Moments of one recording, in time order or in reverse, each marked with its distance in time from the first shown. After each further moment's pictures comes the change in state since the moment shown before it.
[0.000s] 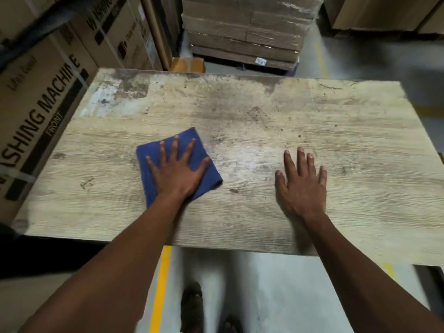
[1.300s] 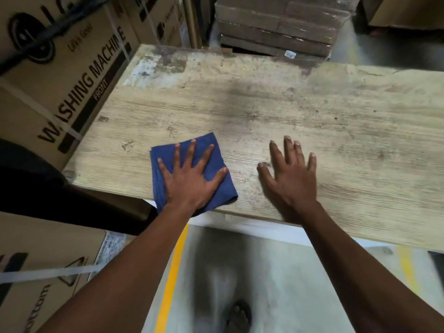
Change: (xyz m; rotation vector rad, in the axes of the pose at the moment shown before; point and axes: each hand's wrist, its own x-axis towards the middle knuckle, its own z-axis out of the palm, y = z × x) left_hand -0.105 -0.061 0.018 0.020 0.069 0.027; right_hand -0.052 -0.087 0.017 0.029 0.027 -0.218
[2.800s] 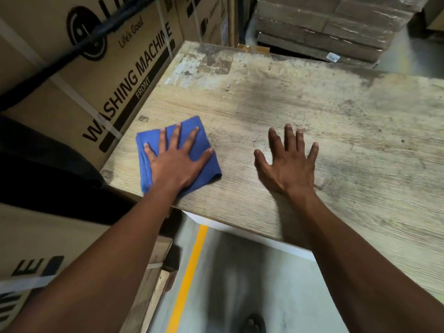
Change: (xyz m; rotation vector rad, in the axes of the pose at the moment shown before) left_hand 0.073 -0.129 -0.042 -0.019 -0.011 -0.170; right_hand 0.094 -0.118 0.030 -0.003 -0.052 -0.063
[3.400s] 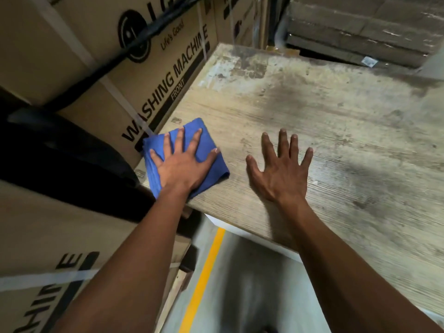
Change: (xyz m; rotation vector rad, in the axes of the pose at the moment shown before) left_hand 0.005 -0.048 -0.009 -0.019 0.024 -0.153; right_hand 0.000 -0.088 0.023 0.016 -0.018 -0.086
